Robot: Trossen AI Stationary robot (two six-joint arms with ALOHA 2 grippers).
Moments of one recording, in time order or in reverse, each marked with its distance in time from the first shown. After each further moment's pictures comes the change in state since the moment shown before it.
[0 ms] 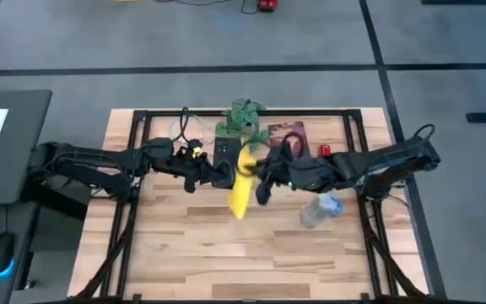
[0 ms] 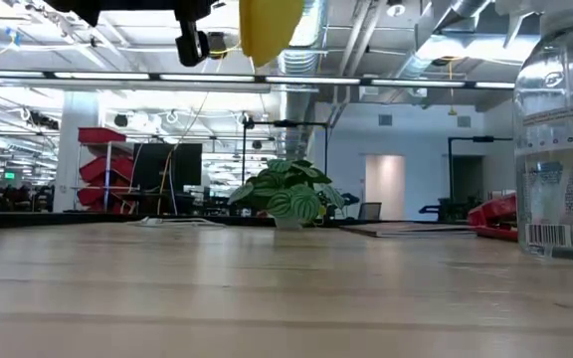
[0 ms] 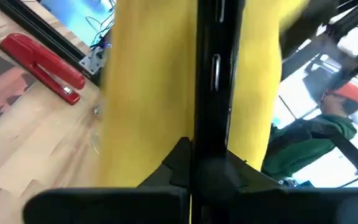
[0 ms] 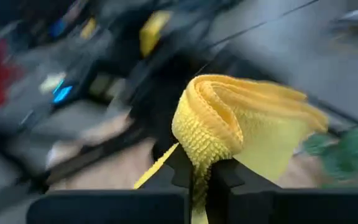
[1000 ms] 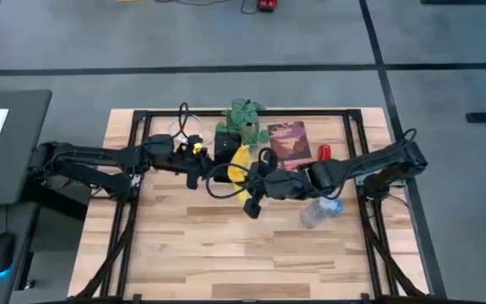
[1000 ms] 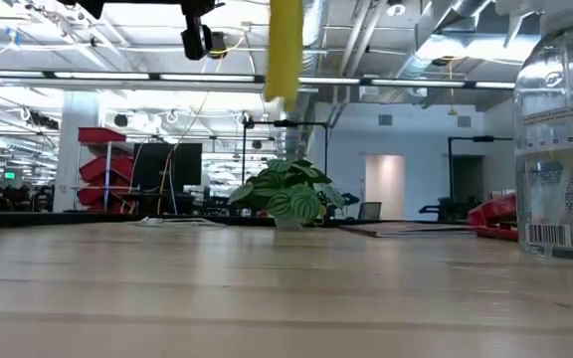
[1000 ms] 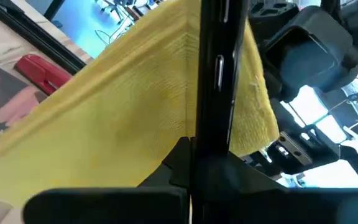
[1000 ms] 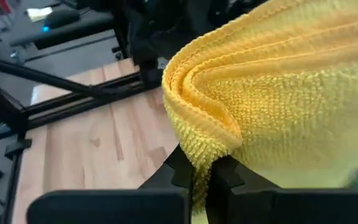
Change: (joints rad) left arm 0.001 0.001 0.053 -0.043 -0.035 0.035; right arm -0.043 0.128 -0.001 -0.045 -0.181 -0.082
